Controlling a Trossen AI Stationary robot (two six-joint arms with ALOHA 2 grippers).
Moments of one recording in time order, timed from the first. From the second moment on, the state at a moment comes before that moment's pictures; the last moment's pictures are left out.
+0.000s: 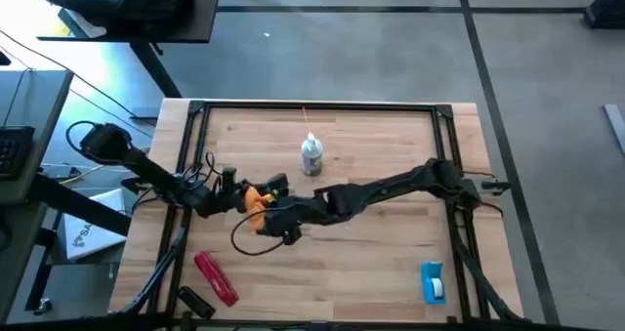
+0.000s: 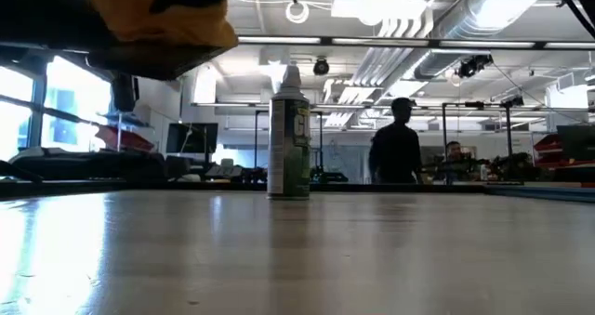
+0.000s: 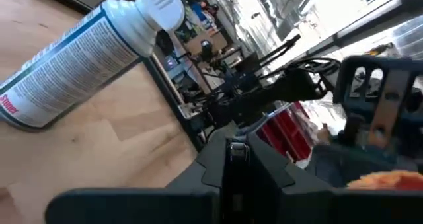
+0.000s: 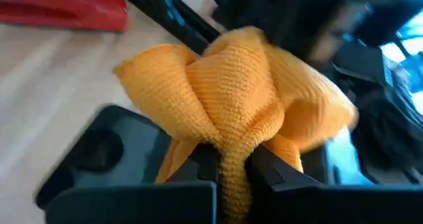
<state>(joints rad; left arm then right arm) -0.47 1.23 0.17 1.18 -0.76 -0.93 0.23 2.16 1.95 -0.44 0.46 -0.54</state>
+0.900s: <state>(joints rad) -0.48 1.23 0.18 1.14 -0.64 -0.96 0.25 2.16 1.95 -0.33 0.09 -0.70</state>
